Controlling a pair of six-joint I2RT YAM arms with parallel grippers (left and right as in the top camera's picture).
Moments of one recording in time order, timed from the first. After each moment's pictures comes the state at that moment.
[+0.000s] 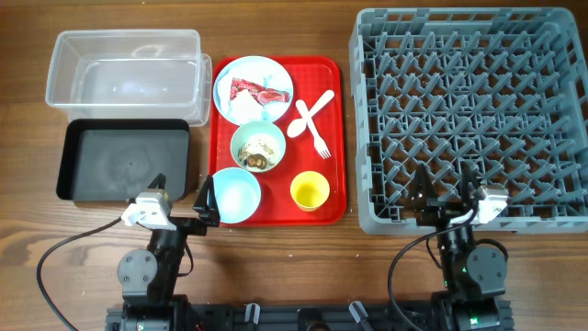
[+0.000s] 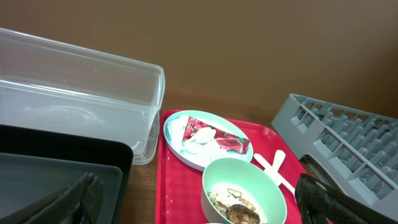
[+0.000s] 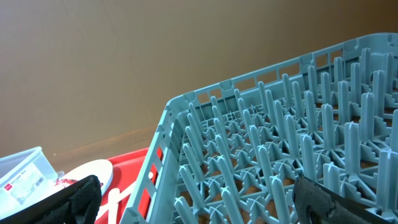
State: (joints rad) left arm 0.00 0.01 0.01 -0.06 0.15 -0.29; right arm 0.12 0.02 0.01 0.01 0.09 0.34
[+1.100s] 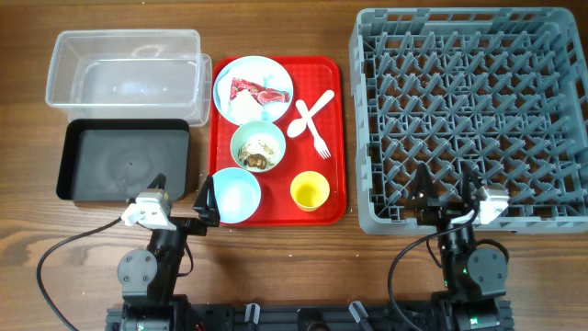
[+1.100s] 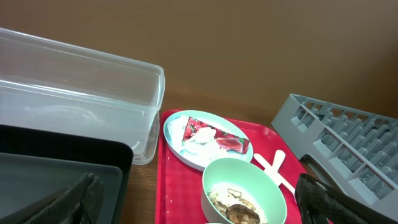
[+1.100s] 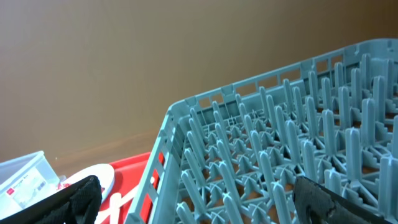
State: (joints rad) left arm 0.00 0.01 0.01 -0.06 0.15 -0.29; right arm 0.12 0.02 0.01 0.03 0.10 0.34
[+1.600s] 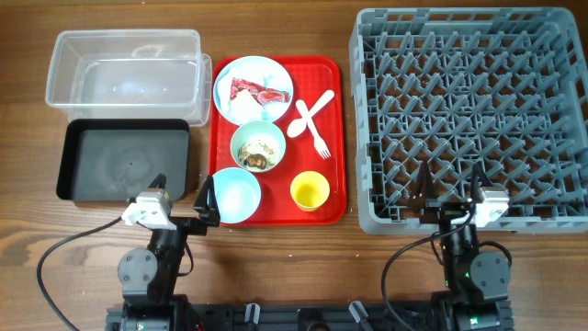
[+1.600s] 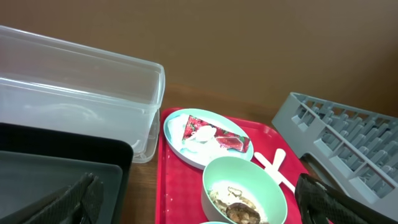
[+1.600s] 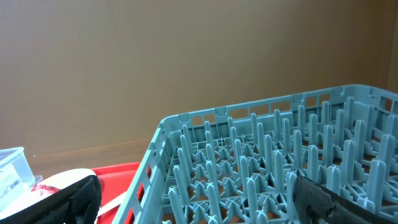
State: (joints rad) left arm 0.00 0.02 0.01 -0.05 0.15 -0.29; right arm 0.12 0.02 0.01 0.10 0.10 0.18
